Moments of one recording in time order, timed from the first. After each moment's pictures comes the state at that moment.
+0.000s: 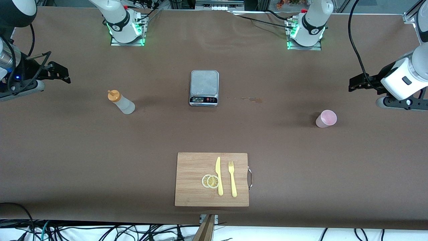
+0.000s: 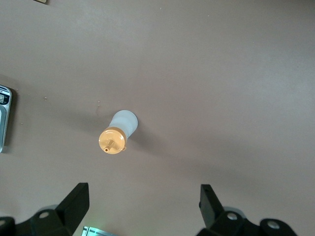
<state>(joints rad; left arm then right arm) 0.00 0.16 -0.06 -1.46 0.00 1.43 0.02 0.07 0.00 -0.07 -1.72 0.00 1.63 -0.33</state>
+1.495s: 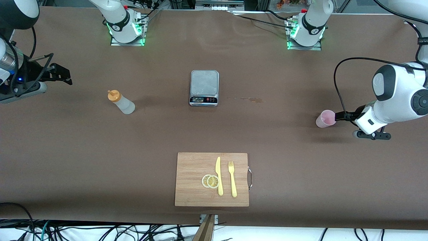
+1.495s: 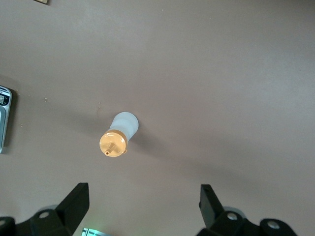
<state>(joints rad) 0.11 0.32 0.00 -1.94 0.00 2.07 0.15 0.07 0.02 -0.07 -1.72 0.00 1.64 -0.33</state>
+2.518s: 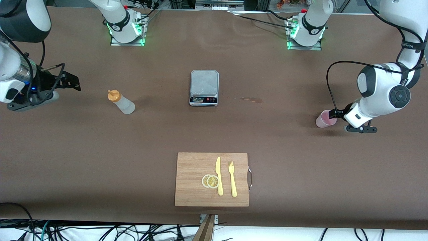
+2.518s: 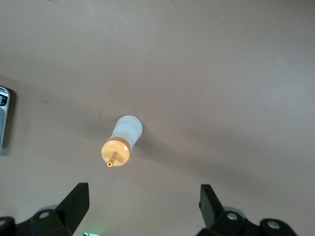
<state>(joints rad) 0.10 0.32 0.02 -2.13 0.00 2.30 0.15 0.07 0.07 -0.05 -1.73 0.01 1.68 -0.33</state>
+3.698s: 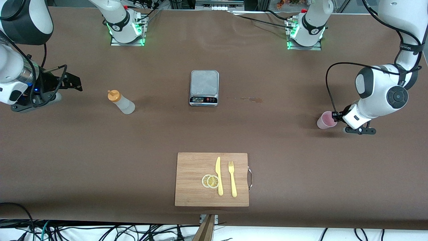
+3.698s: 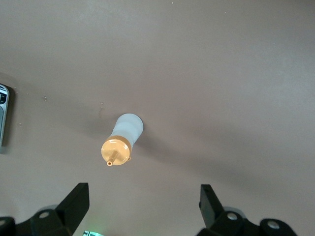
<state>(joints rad) 0.10 0.33 0.01 -2.12 0.00 2.33 0.15 0.07 0.07 -0.05 -1.73 0.01 1.67 -0.32</state>
